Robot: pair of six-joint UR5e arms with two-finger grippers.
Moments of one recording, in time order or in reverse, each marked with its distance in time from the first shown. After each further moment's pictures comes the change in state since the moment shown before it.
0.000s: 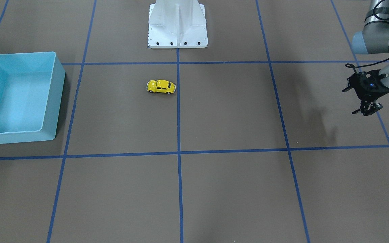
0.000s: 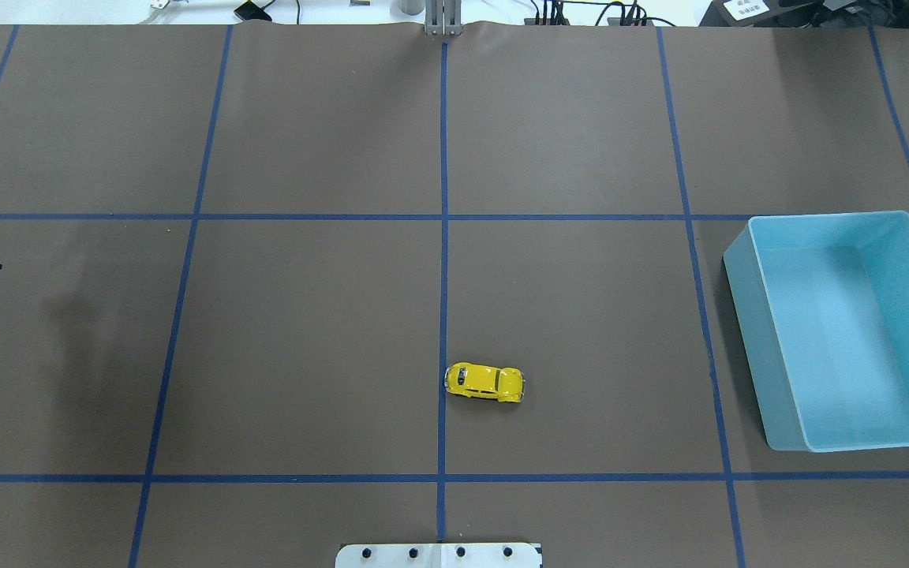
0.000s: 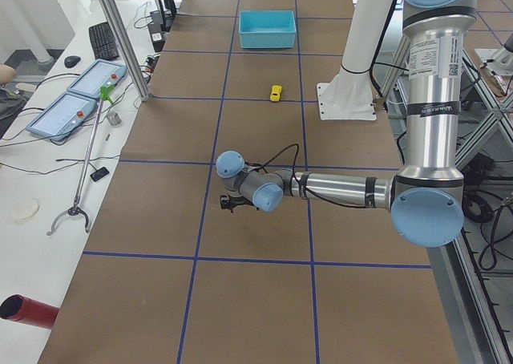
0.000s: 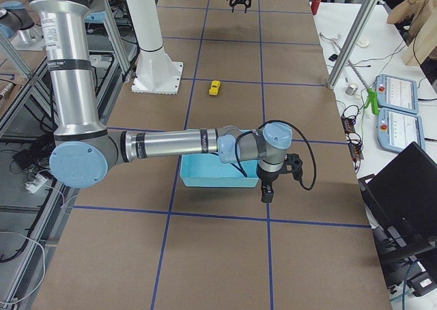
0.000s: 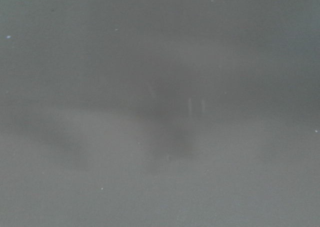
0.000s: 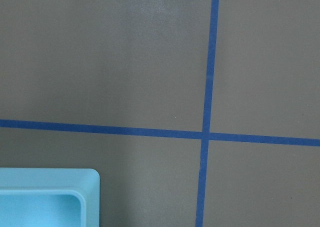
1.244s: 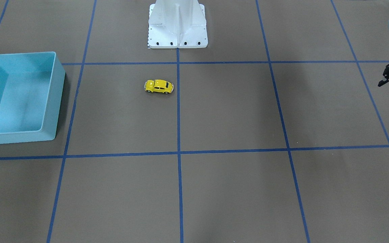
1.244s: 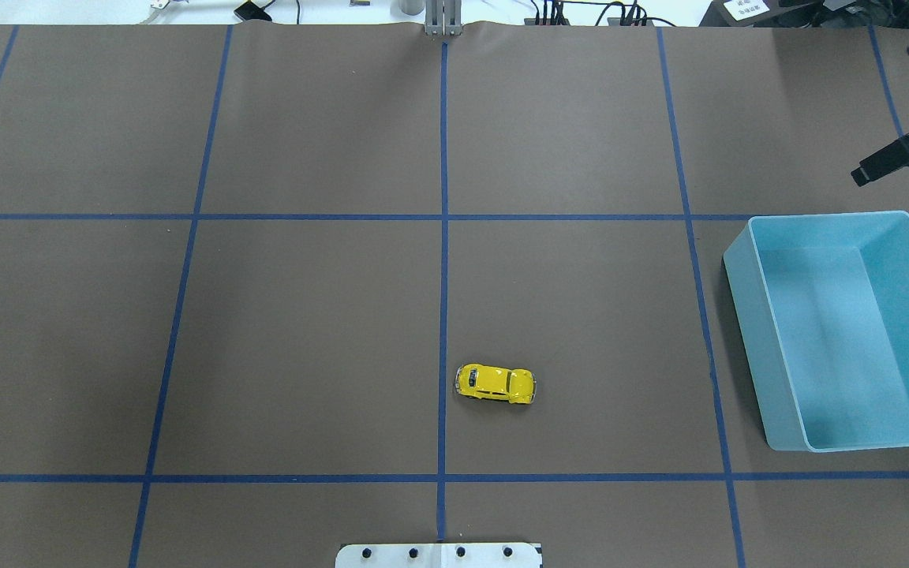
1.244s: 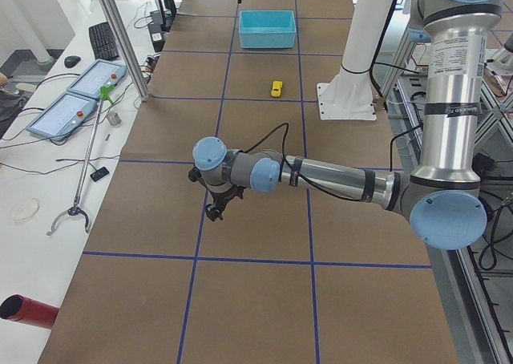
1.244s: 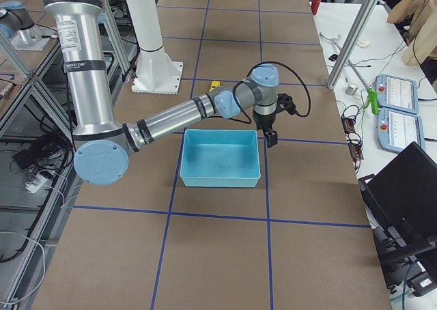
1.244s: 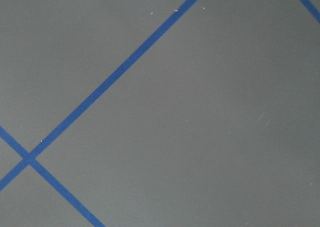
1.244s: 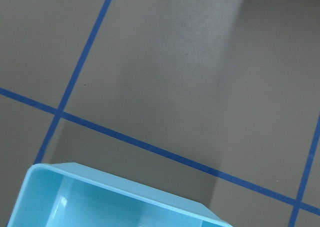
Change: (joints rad) left arm -0.286 -0.016 -0.128 0.394 -0.093 -0.405; right arm -0.229 0.047 0.308 -0.005 -0.062 -0.004
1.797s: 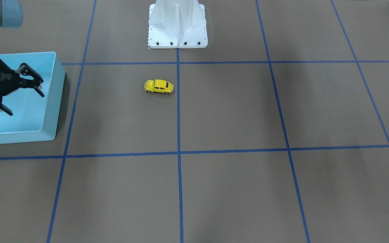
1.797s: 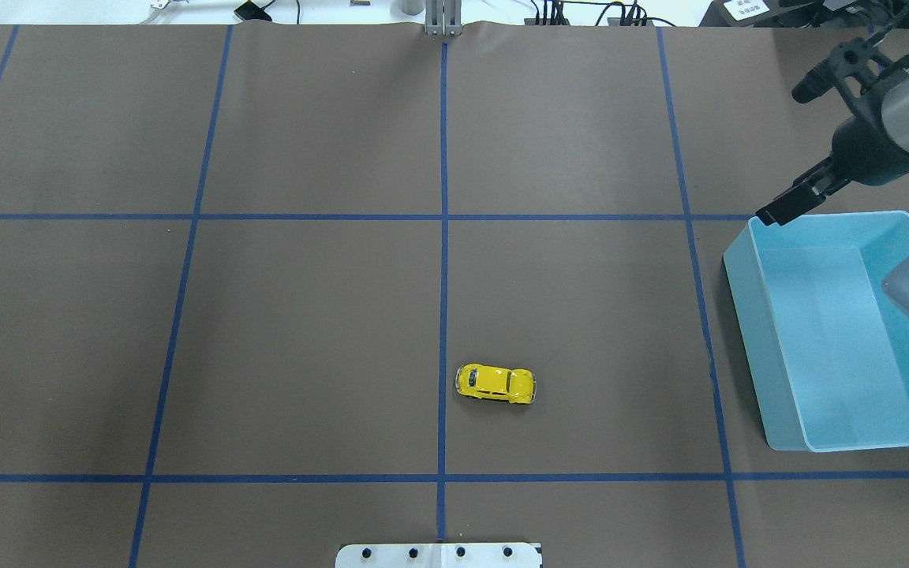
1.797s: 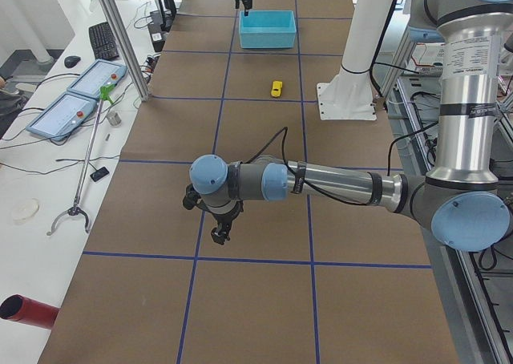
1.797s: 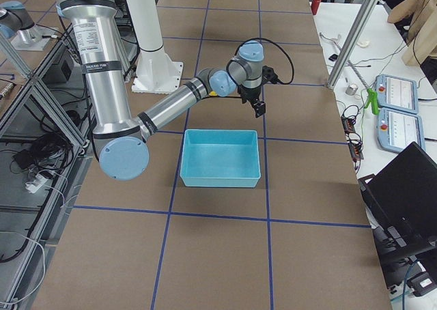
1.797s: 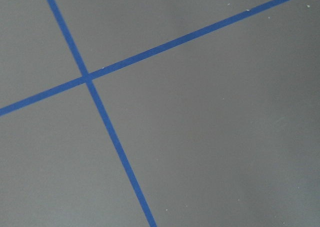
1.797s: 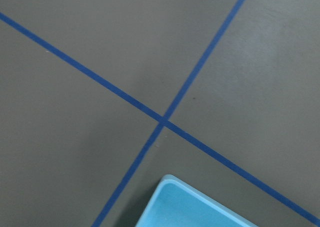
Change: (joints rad) left arm -0.166 0.018 0.020 0.223 -0.013 -0.014; right arm -0.184 0.034 0.141 -0.009 0.008 0.005
